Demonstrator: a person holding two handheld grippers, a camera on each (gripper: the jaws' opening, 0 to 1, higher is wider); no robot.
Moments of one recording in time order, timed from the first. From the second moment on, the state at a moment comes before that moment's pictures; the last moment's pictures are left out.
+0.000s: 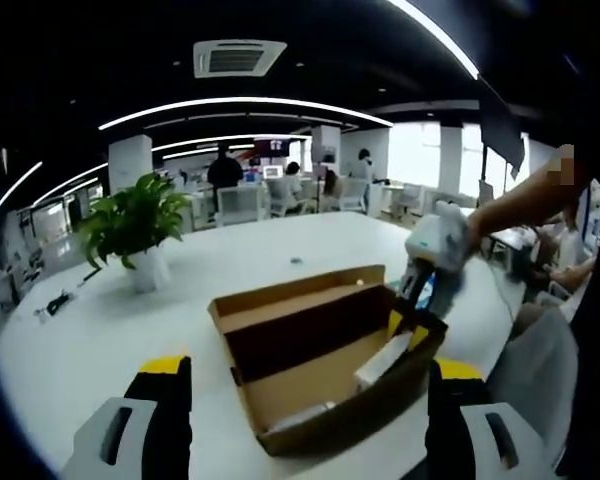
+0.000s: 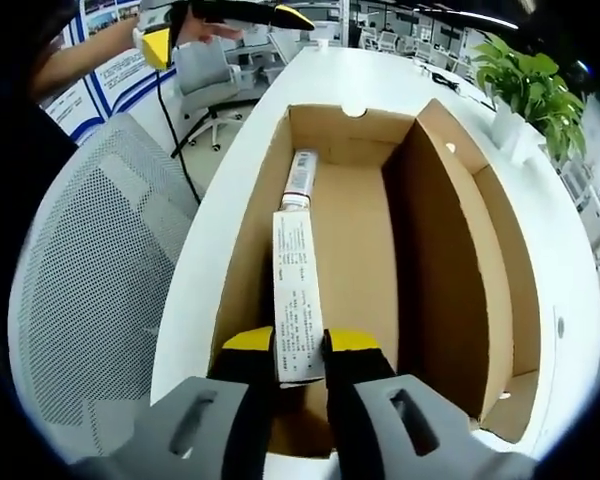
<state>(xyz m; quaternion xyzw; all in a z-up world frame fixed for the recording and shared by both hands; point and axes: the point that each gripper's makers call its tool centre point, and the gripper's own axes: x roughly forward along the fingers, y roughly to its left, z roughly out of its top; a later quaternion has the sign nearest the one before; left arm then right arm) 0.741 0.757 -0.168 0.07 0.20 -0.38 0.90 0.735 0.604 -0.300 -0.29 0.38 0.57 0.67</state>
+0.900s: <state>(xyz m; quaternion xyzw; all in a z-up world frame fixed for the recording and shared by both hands) 0.742 0.755 -0.172 0.06 0.20 -0.39 0.90 0.741 0.605 -0.238 -0.28 0.33 0.55 0.71</state>
